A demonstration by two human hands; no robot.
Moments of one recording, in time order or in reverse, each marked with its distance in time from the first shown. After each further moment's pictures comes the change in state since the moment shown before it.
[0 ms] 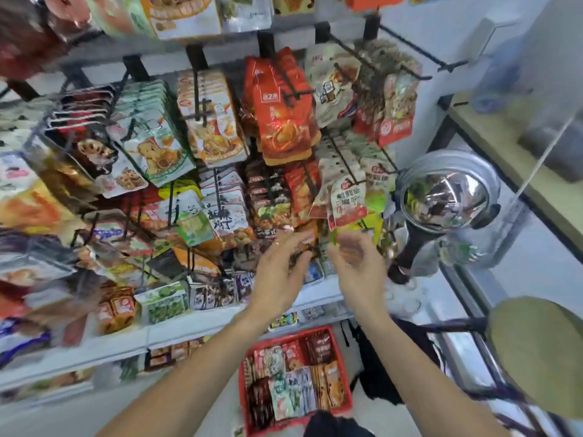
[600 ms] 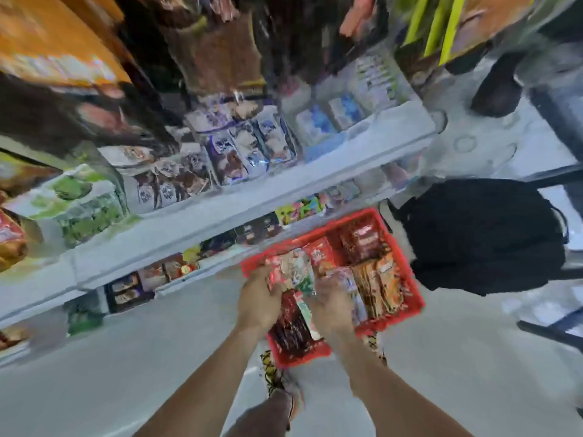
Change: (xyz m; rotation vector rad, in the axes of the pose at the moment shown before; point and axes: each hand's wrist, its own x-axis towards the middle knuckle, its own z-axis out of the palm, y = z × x) left_hand -0.183 -0.515 0.212 0.179 -0.361 -0.729; right_hand -0.209 0.528 0.238 -0.315 -0.267 0.816
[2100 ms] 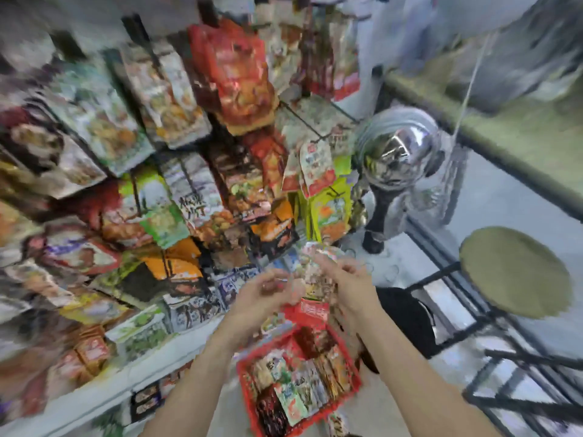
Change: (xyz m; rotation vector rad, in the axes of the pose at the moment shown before) left_hand -0.279 0.324 -0.255 -0.564 -0.255 0.450; right_hand -0.301 -0.294 -0.321 0.782 0.036 -0.392
